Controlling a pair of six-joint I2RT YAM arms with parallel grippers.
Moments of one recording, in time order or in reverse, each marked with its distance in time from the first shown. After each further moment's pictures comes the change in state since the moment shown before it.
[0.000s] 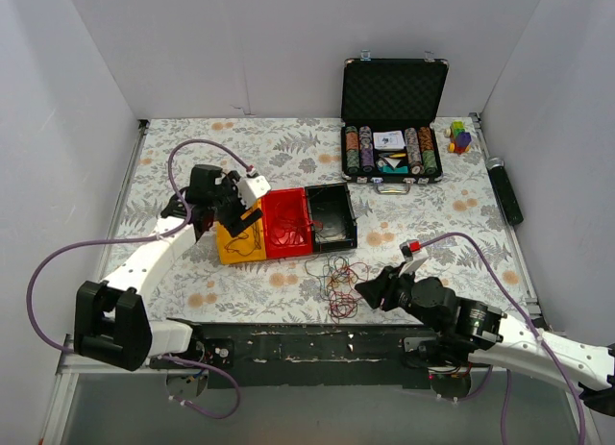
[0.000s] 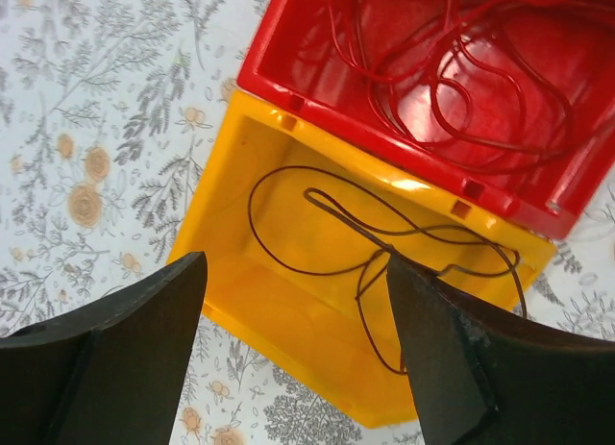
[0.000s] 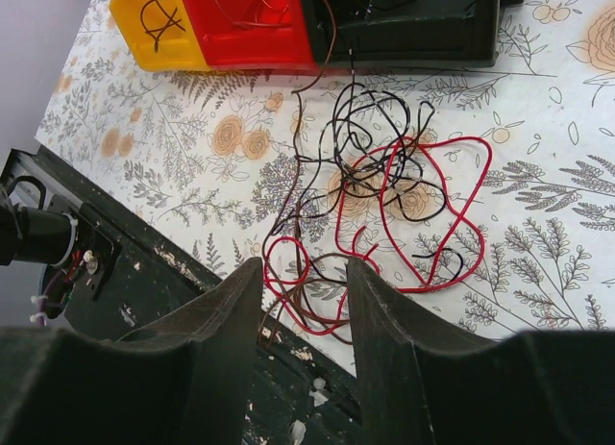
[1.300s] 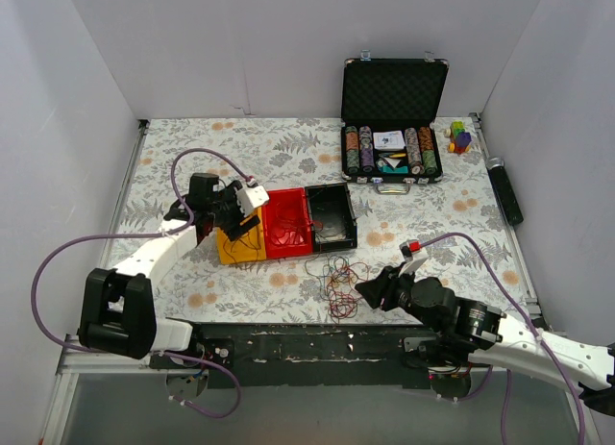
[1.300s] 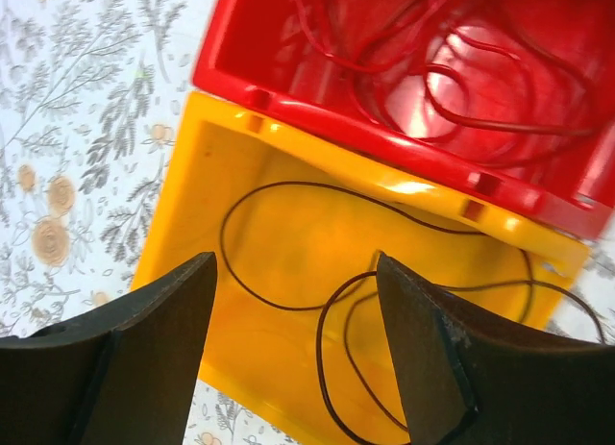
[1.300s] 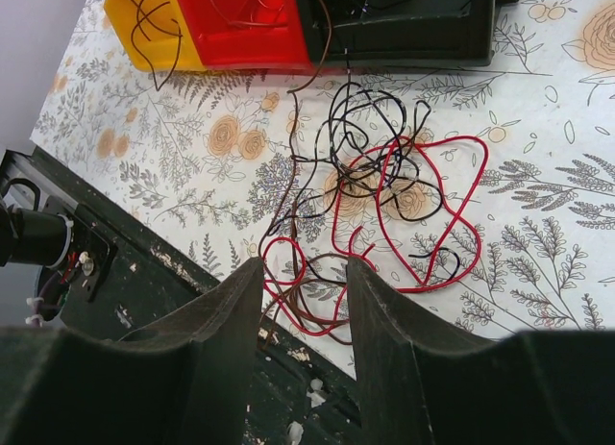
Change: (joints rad) left arm 0.061 0.057 -0.081 0.047 0.167 0.132; right arm 0.000 -0.004 -0.003 0.002 0.005 0.000
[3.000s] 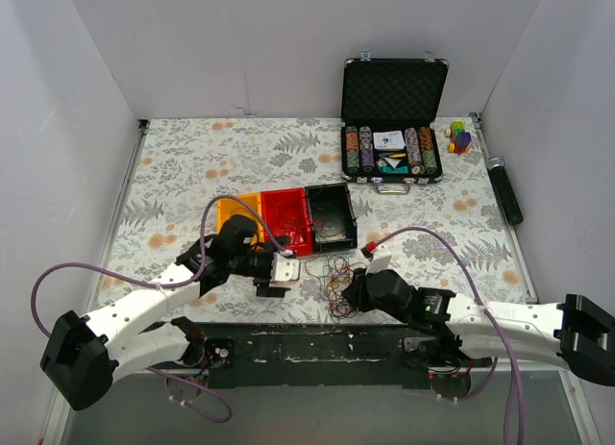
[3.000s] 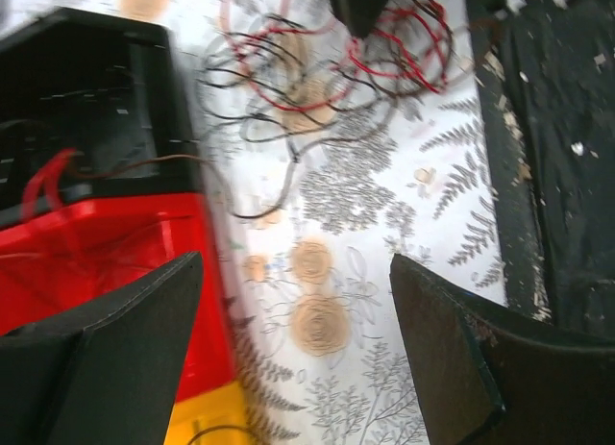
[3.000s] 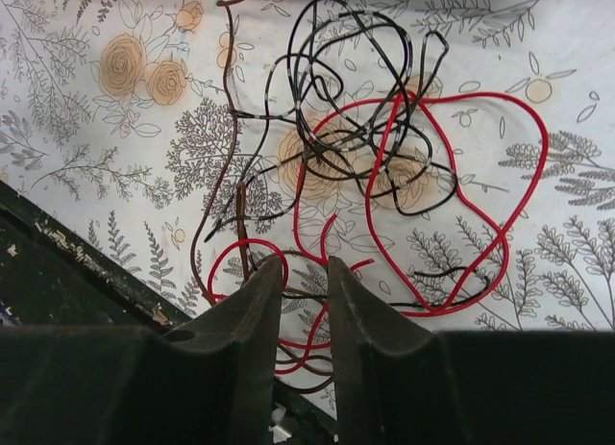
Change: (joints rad) left arm -0.462 -0.322 -0.147 -0.058 0.202 -0.017; right arm -0.001 0.604 0.052 0.289 -0.037 -0.043
